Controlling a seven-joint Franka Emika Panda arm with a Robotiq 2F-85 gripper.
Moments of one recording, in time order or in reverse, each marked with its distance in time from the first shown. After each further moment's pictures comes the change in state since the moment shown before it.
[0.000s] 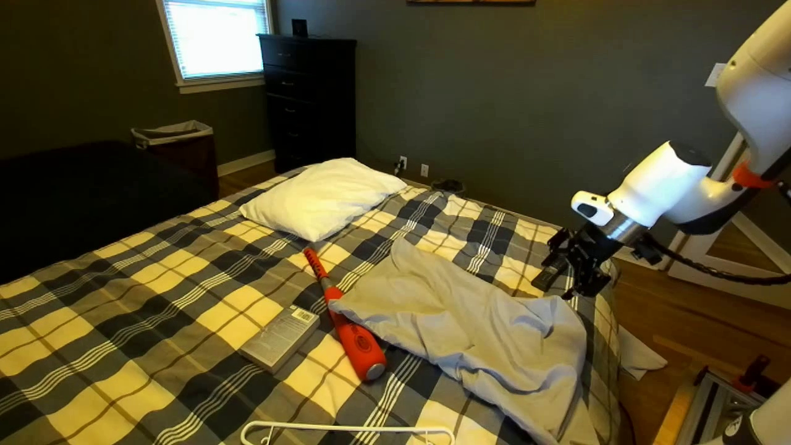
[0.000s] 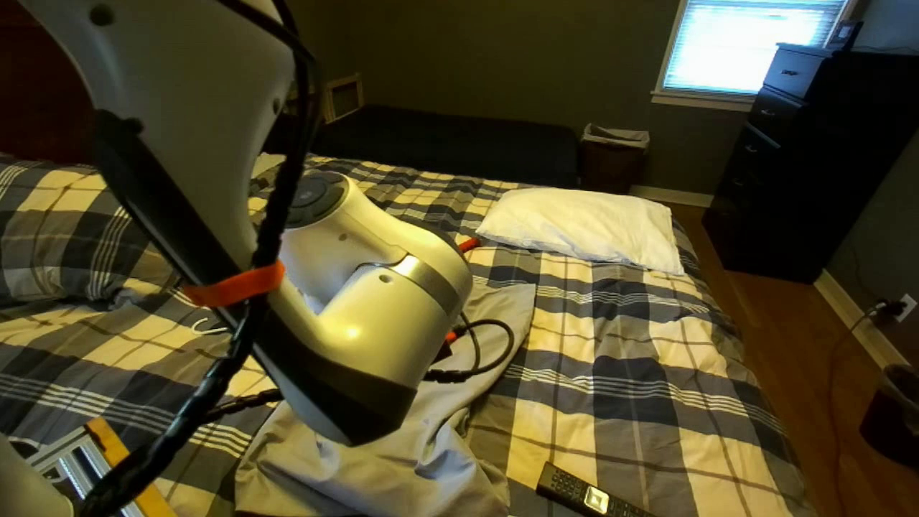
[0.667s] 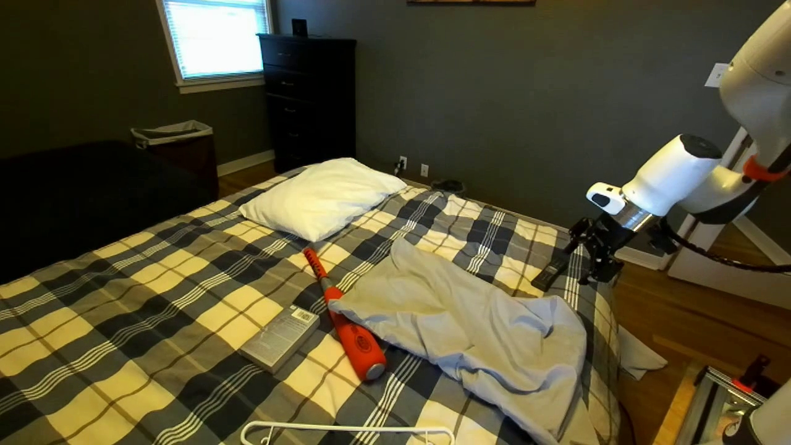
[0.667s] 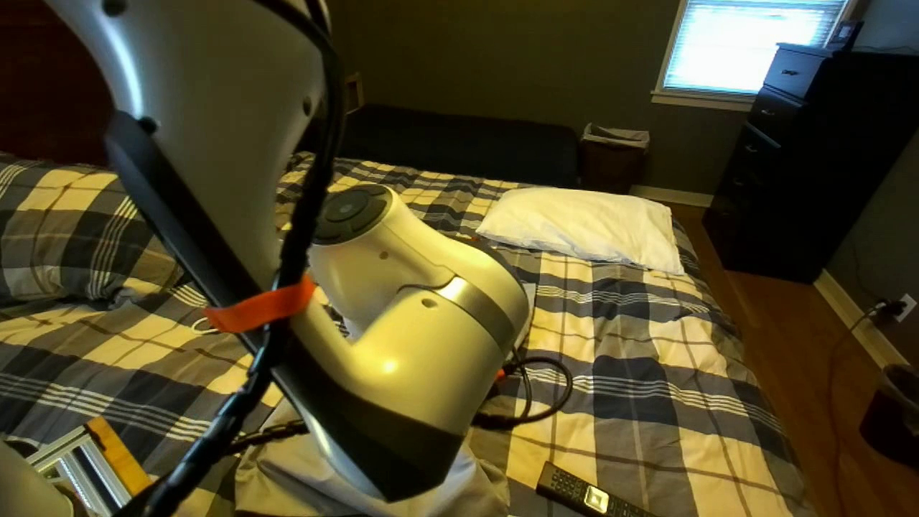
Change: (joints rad) arm -0.075 0.094 -0.071 0.102 -0.021 0.031 0.038
